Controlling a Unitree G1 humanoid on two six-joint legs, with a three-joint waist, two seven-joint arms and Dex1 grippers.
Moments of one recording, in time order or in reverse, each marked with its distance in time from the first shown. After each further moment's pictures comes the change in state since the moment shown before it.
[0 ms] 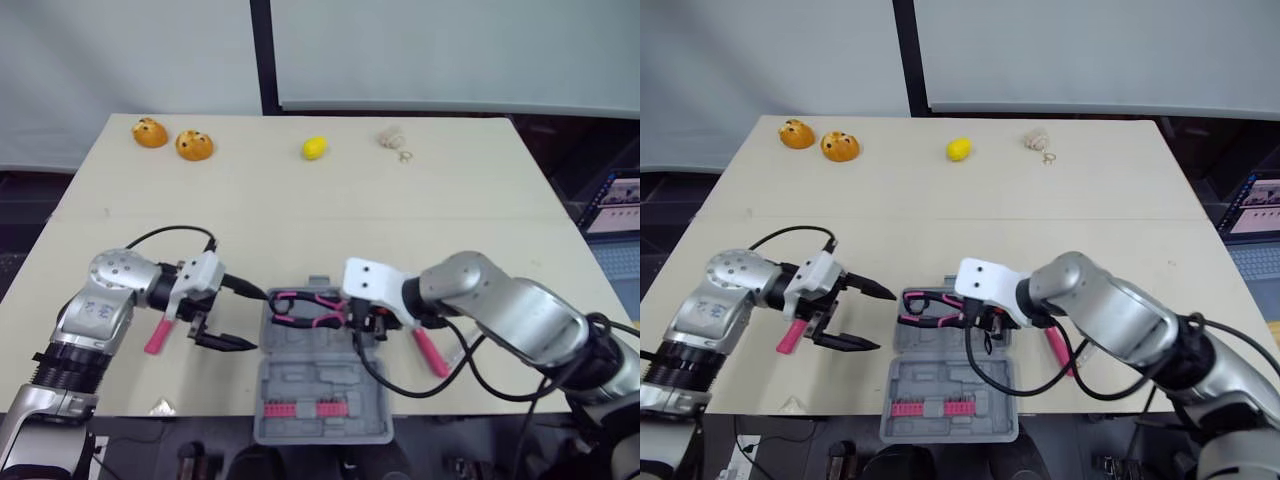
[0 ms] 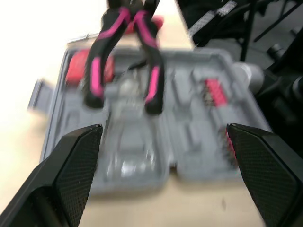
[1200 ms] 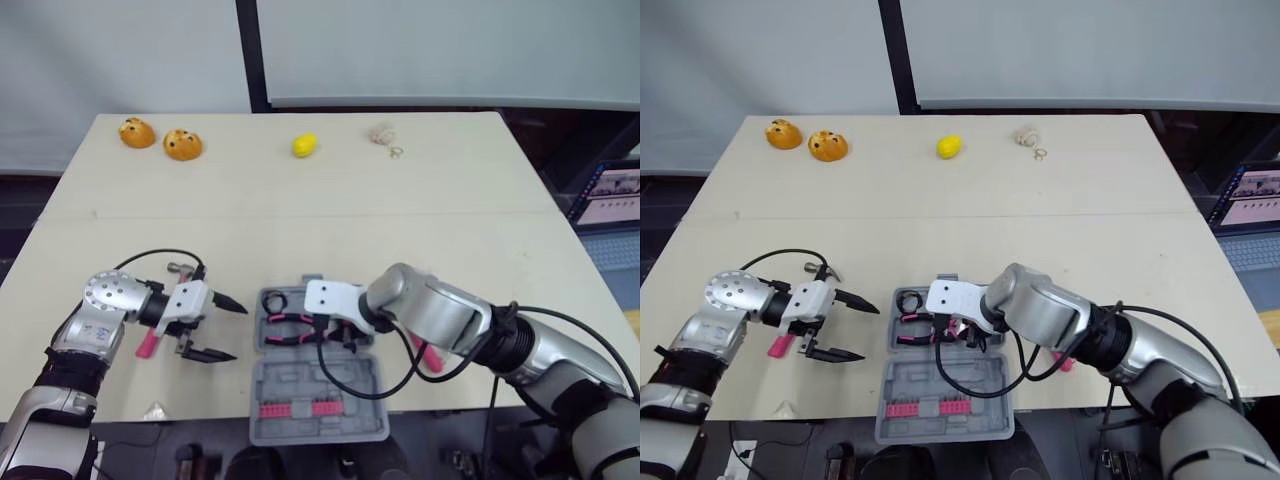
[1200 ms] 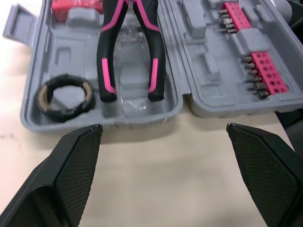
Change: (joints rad) left arm -0.001 -0.031 -0.032 0.223 0.112 -0.291 0.002; right arm -0.082 0.165 0.238 0.259 -0.154 -0.021 -0.004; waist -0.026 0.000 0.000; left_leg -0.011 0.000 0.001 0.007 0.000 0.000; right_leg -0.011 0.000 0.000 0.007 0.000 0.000
